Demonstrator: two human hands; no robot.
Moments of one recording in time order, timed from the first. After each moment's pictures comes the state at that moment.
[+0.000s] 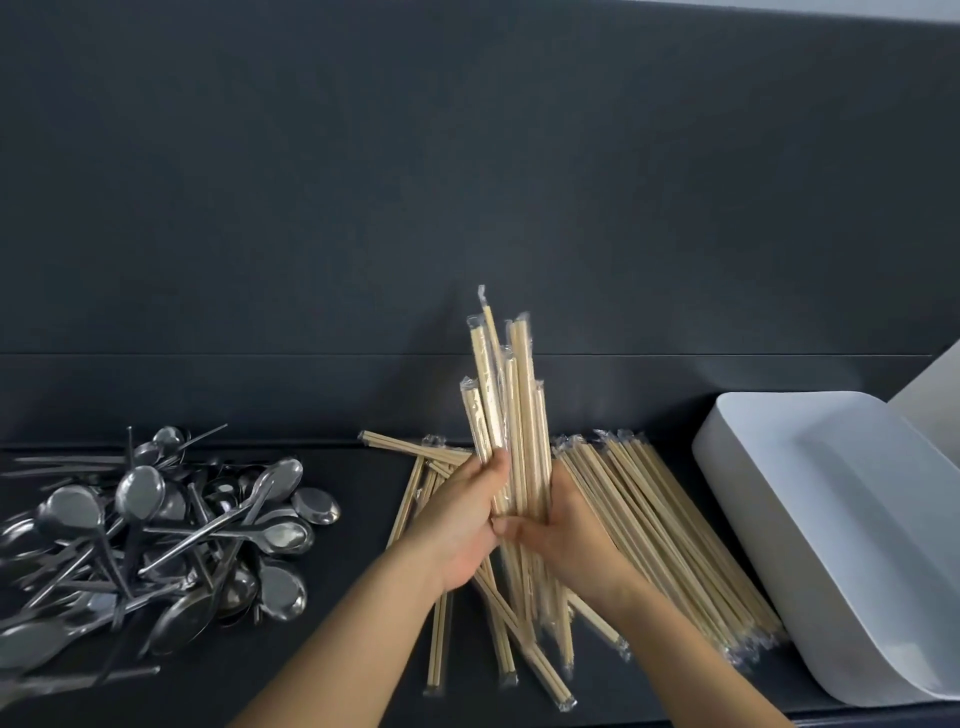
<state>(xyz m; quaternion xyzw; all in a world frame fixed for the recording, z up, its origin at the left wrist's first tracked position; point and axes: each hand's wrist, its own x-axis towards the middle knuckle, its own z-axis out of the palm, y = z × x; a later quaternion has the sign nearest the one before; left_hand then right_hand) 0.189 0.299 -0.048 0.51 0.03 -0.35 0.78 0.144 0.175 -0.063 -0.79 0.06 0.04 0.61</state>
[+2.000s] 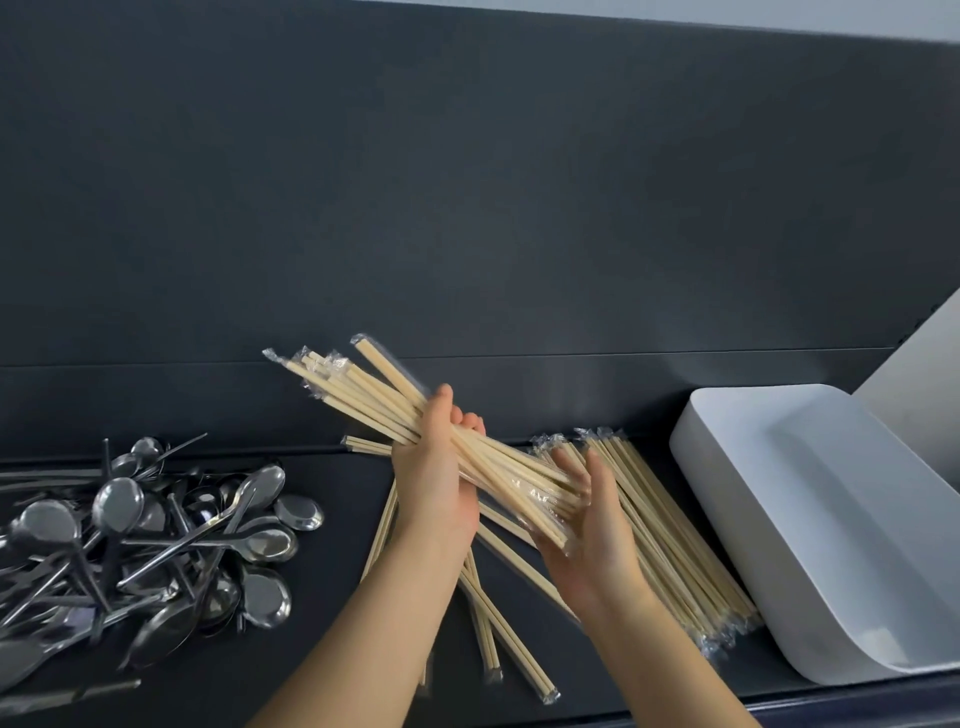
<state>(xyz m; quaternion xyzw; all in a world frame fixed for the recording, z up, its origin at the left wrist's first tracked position) 0.194 0.277 -0.008 0.36 0.19 -0.10 0.91 0.128 0.175 -0.050 -0.43 0.28 -0.08 0.85</state>
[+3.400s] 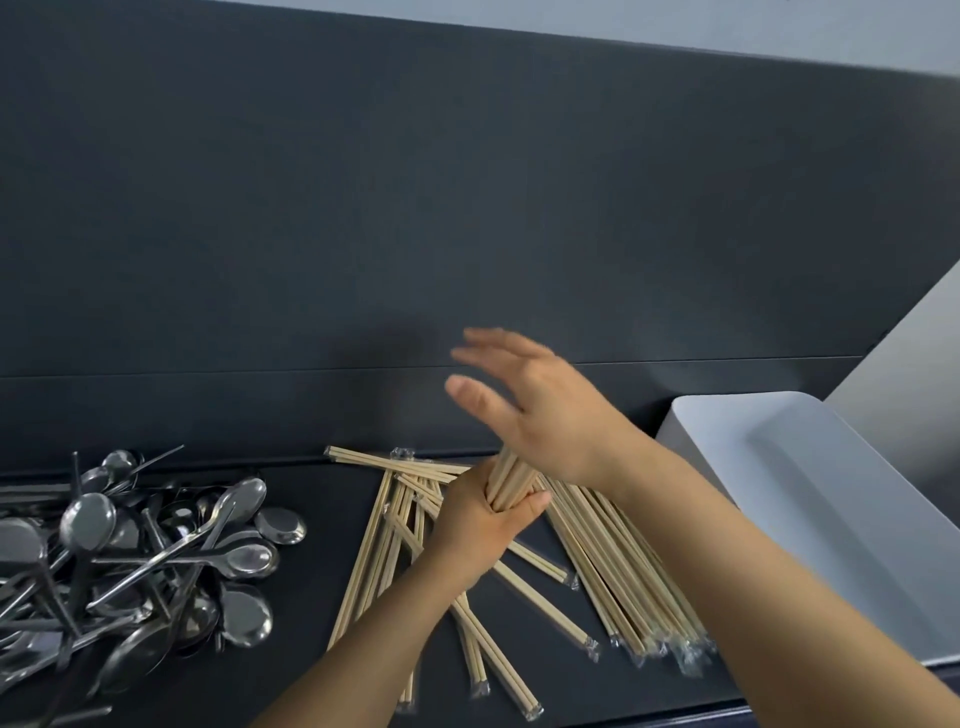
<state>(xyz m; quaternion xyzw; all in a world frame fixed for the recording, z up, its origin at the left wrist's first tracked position) 0.181 0.268 -0.057 0.76 -0.16 -0.12 0.62 0.171 0.176 0.073 -0.96 -0.10 -0.09 0.23</state>
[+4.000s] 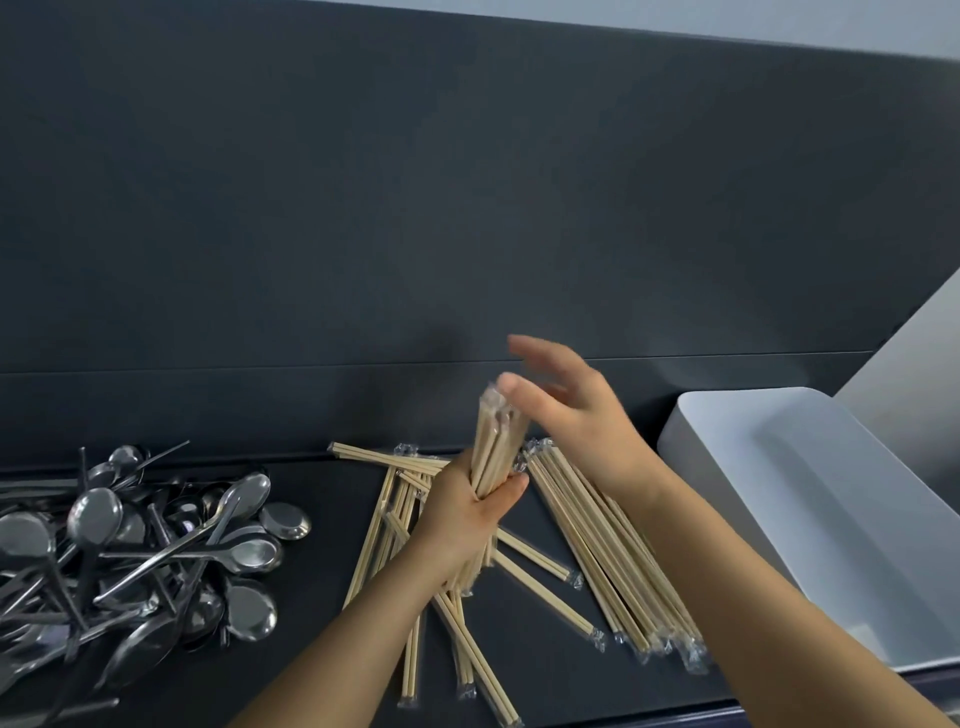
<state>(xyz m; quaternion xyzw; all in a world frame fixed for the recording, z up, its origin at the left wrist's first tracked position) 0.195 0.276 -0.063 0.77 -0.16 -0.11 0.60 0.170 0.152 0.035 -0.83 -0.01 -0.12 0.54</state>
